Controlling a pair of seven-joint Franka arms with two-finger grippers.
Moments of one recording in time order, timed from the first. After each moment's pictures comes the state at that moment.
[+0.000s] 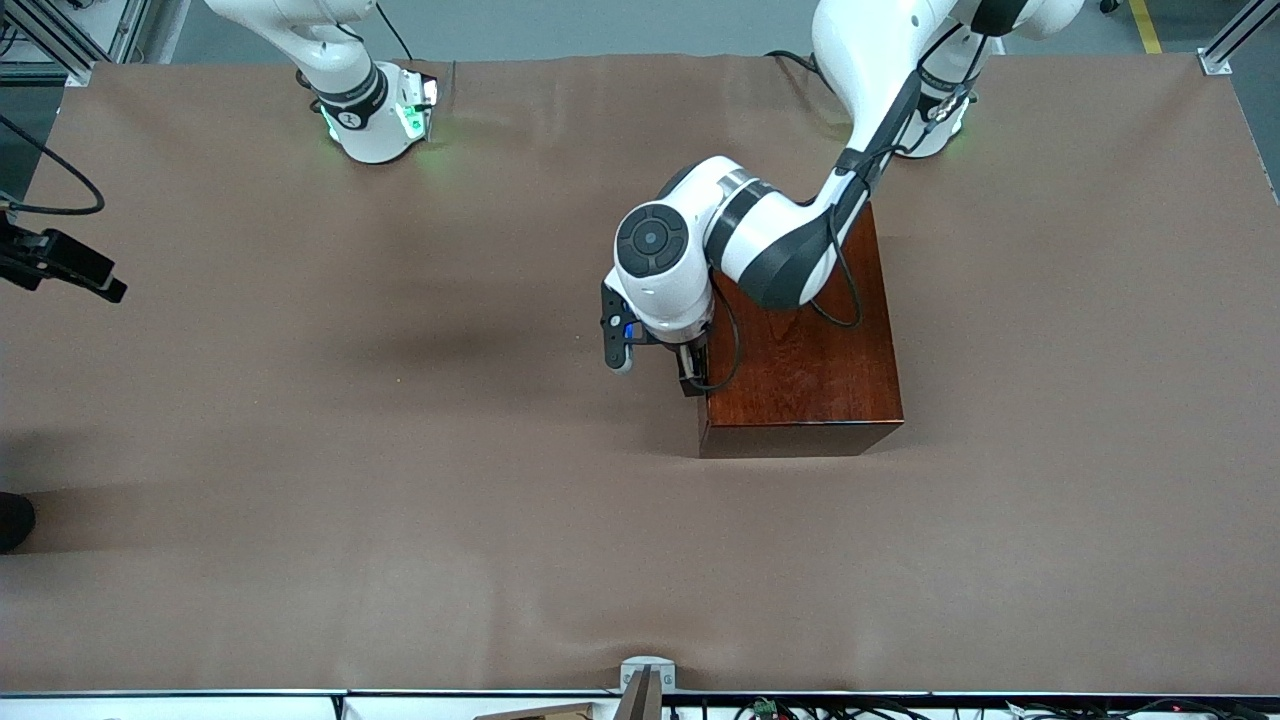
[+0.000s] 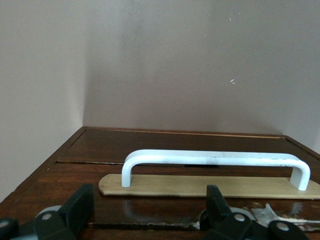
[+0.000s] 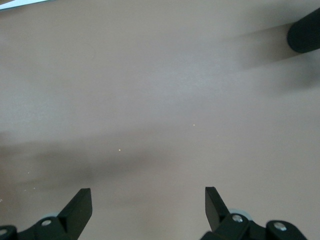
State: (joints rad) left arm -0.72 0.69 -0.03 -1.25 0.11 1.80 0.73; right arm -0.02 0.02 -0.04 -1.55 0.02 1.60 0.09
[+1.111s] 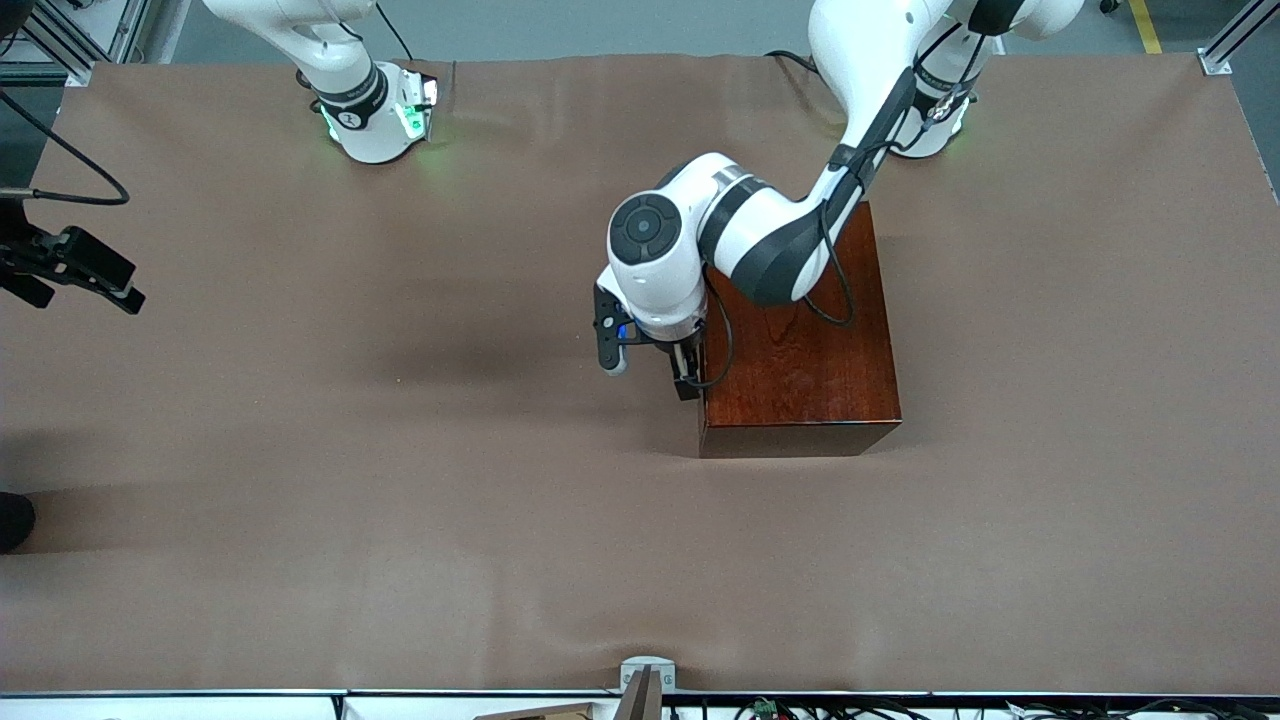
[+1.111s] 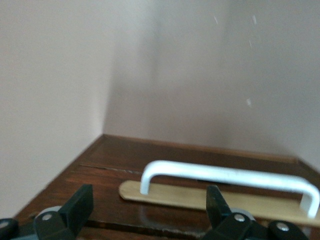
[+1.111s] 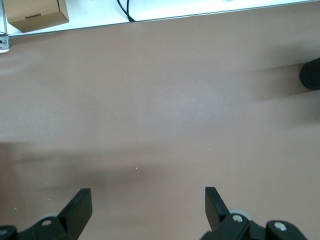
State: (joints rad) left arm -0.73 0.68 -0.05 -1.25 0.14 1.90 0.57; right arm 0.03 0.04 -0.03 -1.47 0.02 1.65 0.10
